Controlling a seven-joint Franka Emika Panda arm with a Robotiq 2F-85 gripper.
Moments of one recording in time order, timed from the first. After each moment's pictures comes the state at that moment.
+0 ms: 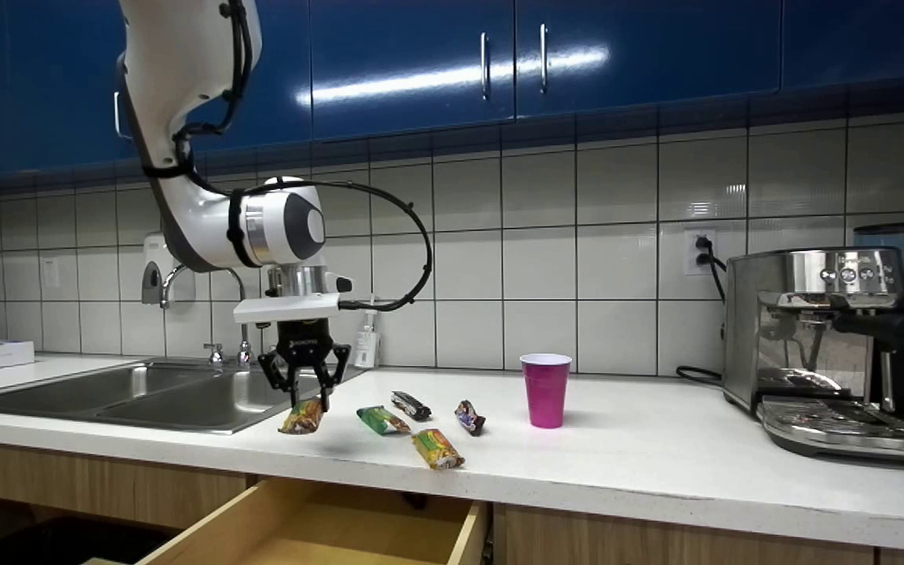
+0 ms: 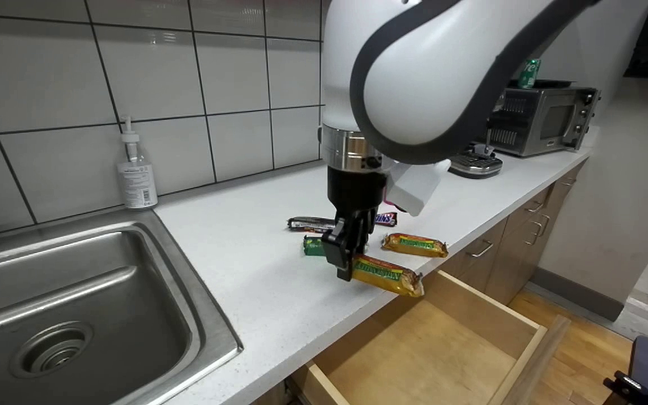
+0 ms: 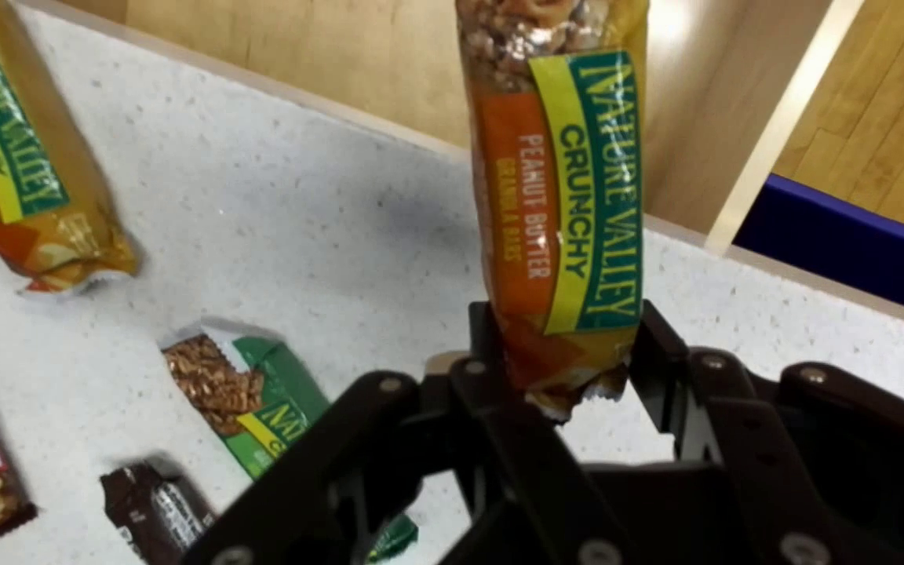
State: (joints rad) arm 0.11 0.22 0.07 -2.22 -0.13 2.47 -0.08
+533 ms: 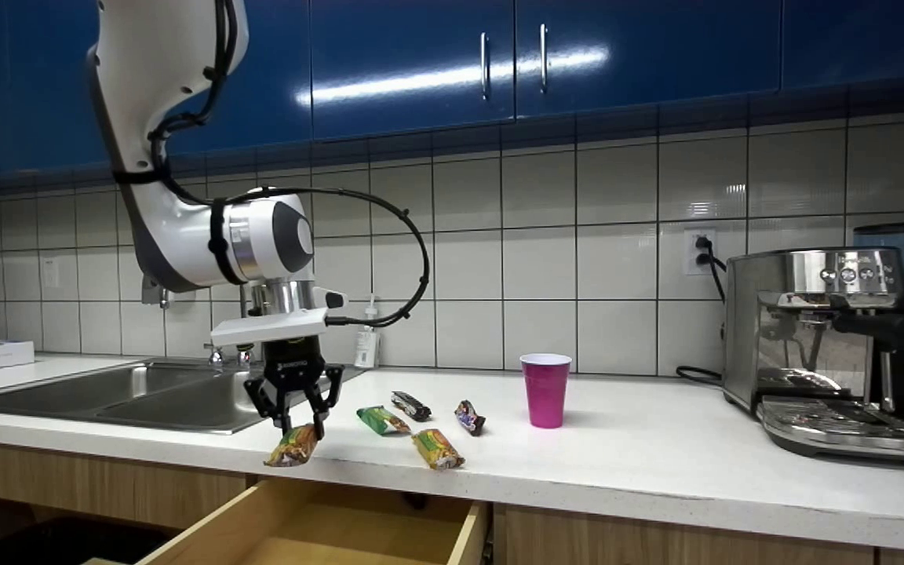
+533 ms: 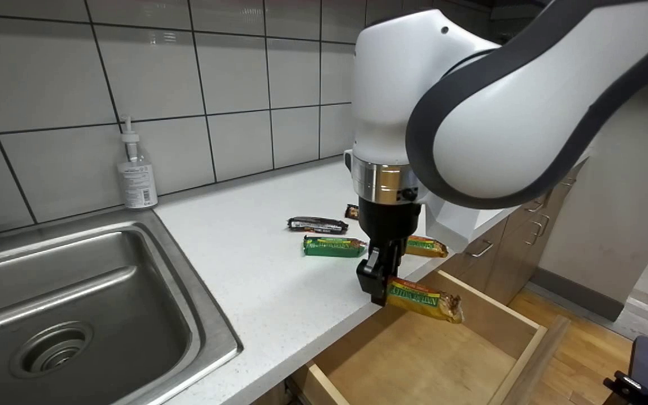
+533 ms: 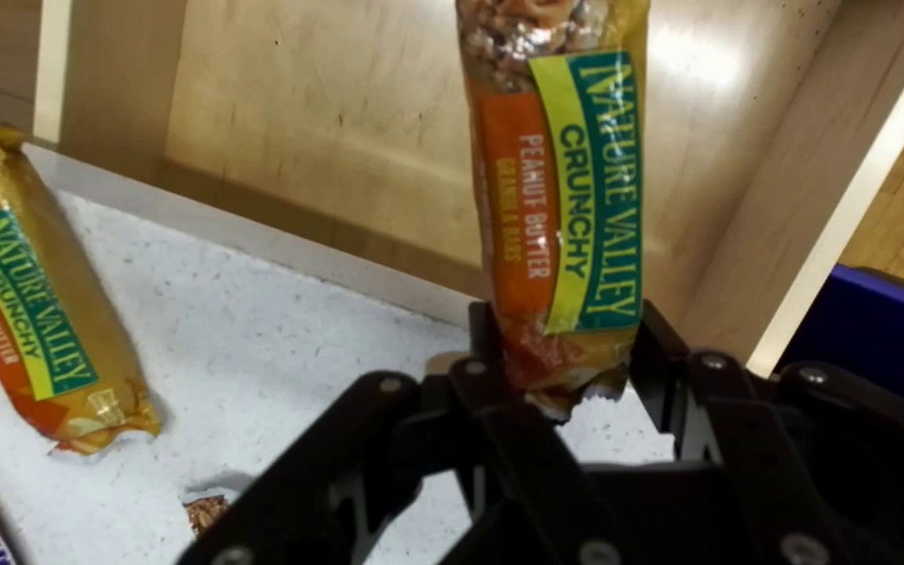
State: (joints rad) arm 0.12 0.16 0.06 -2.37 -0.23 2.51 0.02
